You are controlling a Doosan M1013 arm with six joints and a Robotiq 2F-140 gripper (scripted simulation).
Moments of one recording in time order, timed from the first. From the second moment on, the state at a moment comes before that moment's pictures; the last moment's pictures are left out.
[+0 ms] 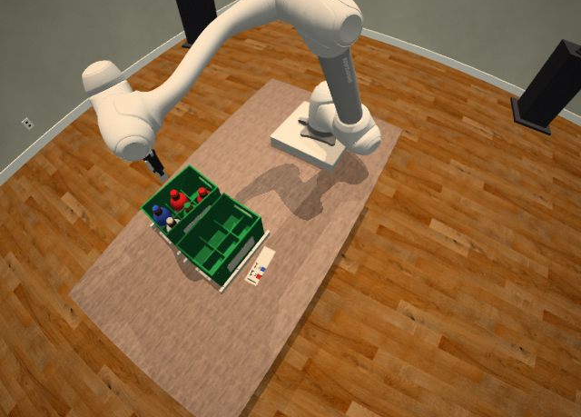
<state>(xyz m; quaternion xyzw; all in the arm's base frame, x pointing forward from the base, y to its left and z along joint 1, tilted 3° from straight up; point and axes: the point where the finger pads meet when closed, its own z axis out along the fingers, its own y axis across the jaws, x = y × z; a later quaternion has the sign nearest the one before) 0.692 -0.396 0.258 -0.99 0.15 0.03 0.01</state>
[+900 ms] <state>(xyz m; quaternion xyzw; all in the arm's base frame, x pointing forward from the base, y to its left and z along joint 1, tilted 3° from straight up) 0.678 -0.410 0.203 -1.00 -0.04 0.03 0.01</state>
